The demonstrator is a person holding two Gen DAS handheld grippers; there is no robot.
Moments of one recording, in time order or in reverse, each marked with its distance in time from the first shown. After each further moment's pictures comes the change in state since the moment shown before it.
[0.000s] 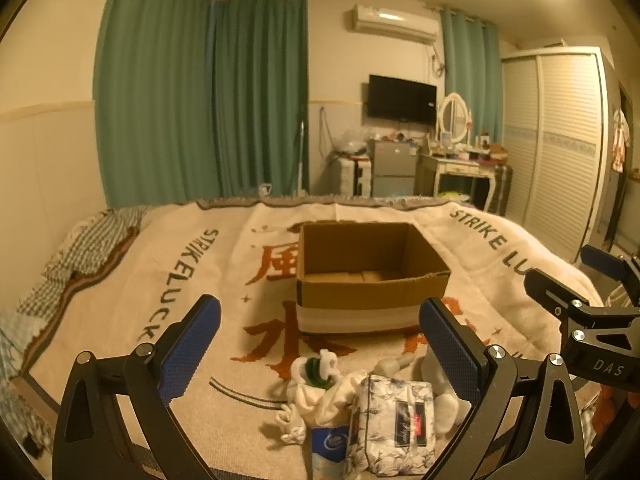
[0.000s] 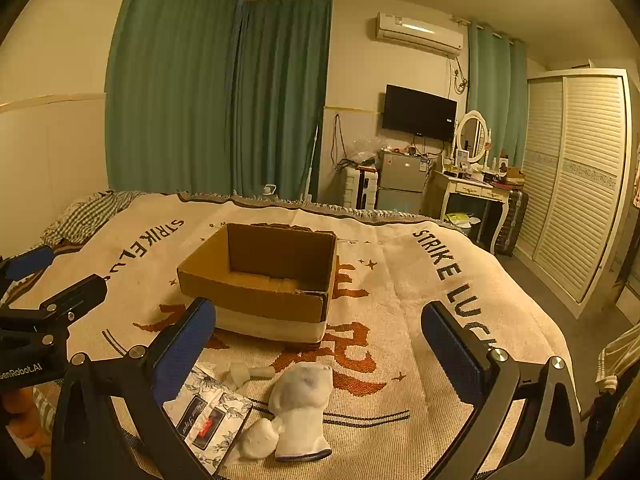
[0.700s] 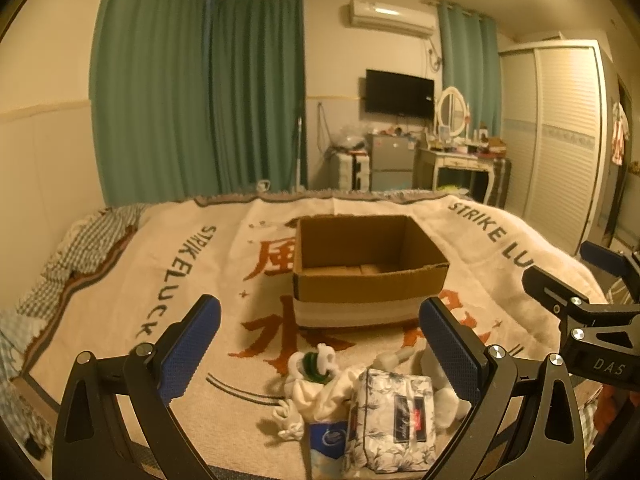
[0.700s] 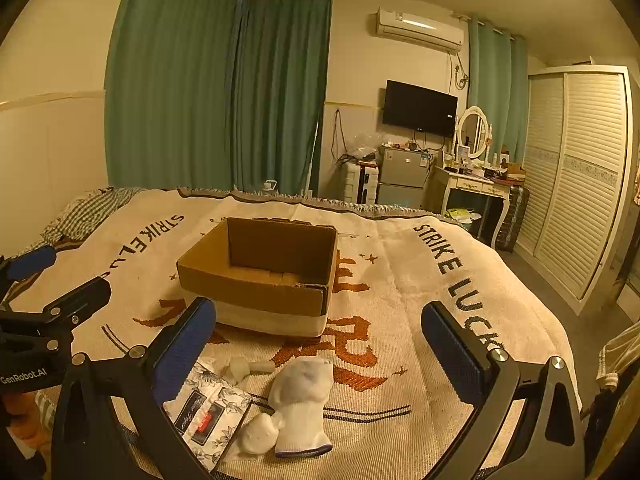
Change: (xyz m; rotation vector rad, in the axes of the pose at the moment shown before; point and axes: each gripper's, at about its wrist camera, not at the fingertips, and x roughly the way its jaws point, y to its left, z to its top) left arm 0.002 -0.002 -0.003 0.013 0.016 -0.004; right arm 0.007 -0.001 -0.006 0.001 0.016 0.003
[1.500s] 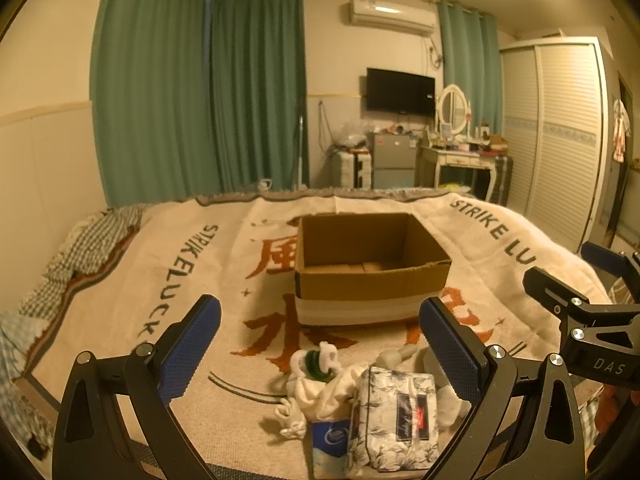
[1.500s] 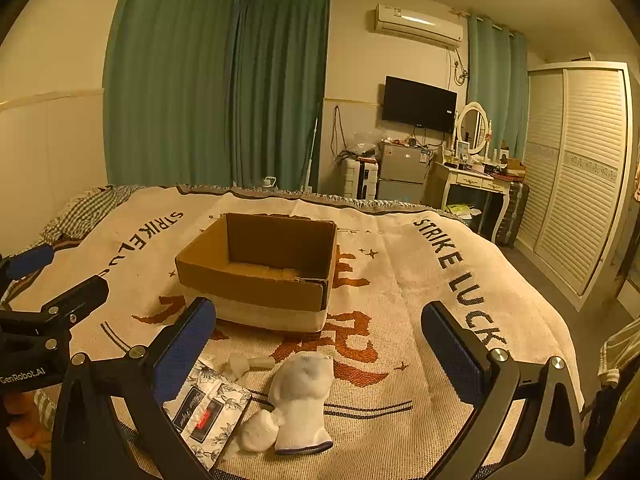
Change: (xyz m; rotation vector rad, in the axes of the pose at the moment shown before) left arm -0.002 -0.001 -0.002 0.005 0.000 0.007; right arm -0.001 -0.001 -0.001 0.005 0.012 0.000
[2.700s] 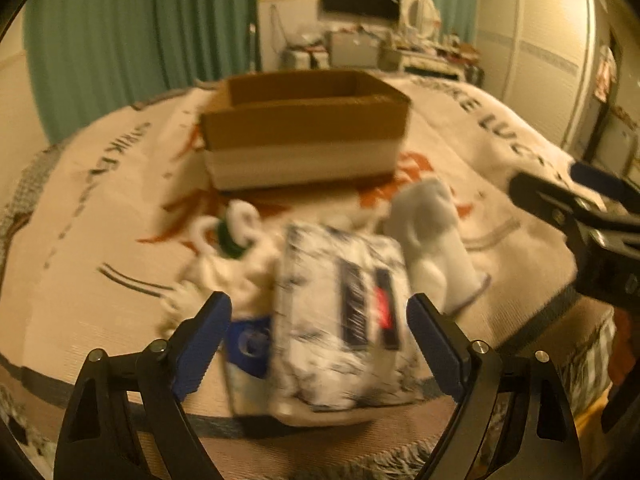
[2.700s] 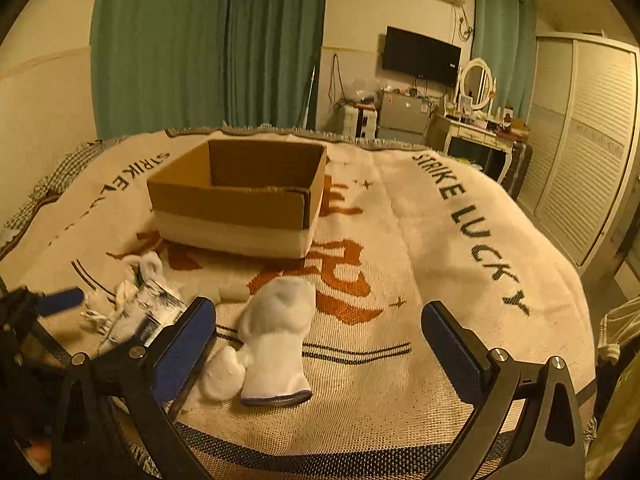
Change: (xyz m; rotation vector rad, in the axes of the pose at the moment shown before) left arm 0.067 -0.057 -0.089 0.081 0.381 -0.150; right arm 0.044 -0.020 -0.058 -0.003 0.201 -0.004
